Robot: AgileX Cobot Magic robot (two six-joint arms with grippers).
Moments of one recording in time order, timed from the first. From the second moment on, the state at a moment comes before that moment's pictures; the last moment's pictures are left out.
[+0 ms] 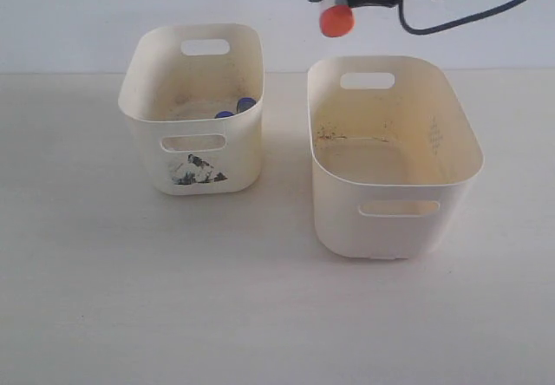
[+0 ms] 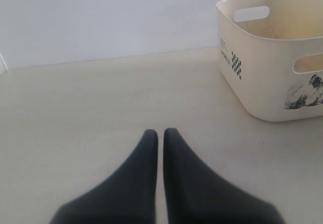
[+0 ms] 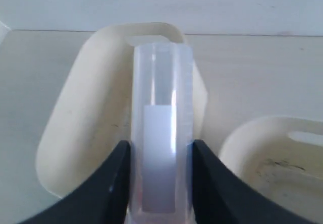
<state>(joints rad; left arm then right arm) -0.02 0.01 0.00 0.13 0.28 -0.02 0.27 1.73 -1.48 0.58 0.55 -0.19</state>
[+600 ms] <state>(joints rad) -0.02 0.01 0.00 0.13 0.28 -0.02 0.58 1.95 -1.48 0.66 0.04 -0.26</state>
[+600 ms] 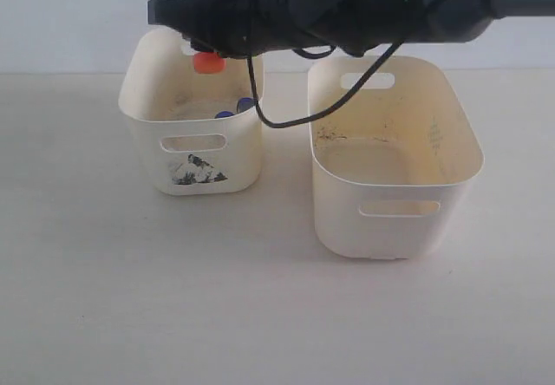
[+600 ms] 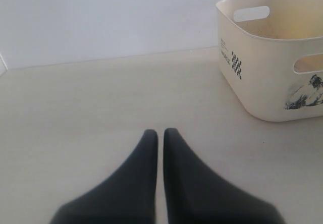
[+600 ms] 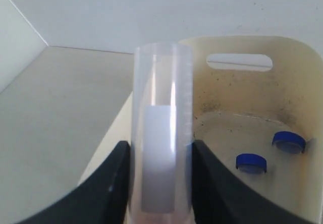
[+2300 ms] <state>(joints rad) -0.02 0.01 0.00 0.13 0.28 -0.02 0.65 1.33 -1.11 0.32 0.84 0.08</state>
